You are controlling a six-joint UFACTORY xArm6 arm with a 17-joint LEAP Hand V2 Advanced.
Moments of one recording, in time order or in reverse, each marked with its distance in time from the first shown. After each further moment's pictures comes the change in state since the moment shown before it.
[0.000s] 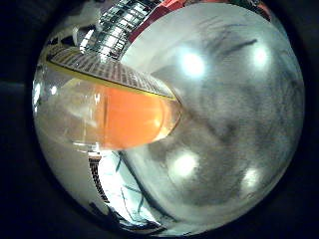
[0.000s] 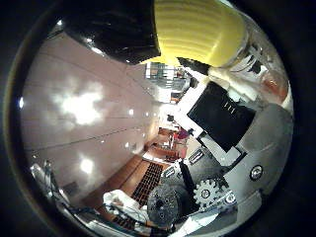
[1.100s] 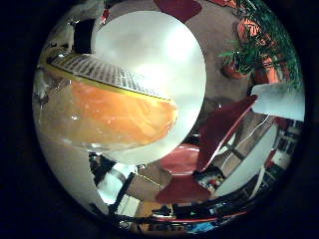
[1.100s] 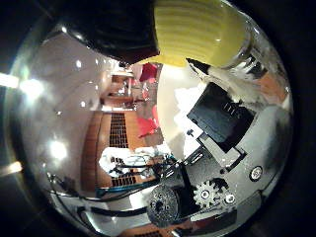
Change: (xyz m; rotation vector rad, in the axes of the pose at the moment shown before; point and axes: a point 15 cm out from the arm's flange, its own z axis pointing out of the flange) arm -0.197 0.050 -0.071 -0.746 0.687 -0.352
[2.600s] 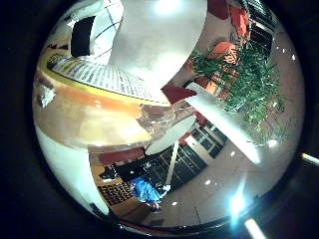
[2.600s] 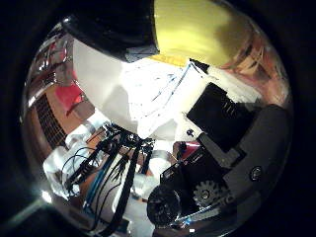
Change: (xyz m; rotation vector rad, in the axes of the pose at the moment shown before) arm -0.076 0.024 0.146 -0.583 0.671 -0.092
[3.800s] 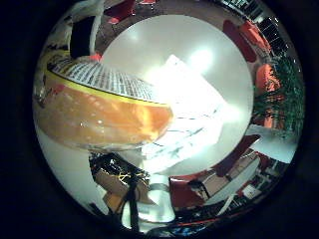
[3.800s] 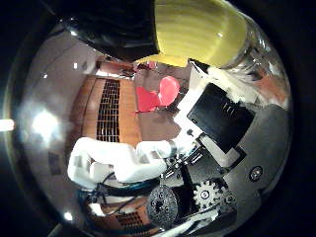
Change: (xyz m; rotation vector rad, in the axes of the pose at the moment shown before) arm -0.235 -0.013 -0.171 0.745 -0.777 -0.256
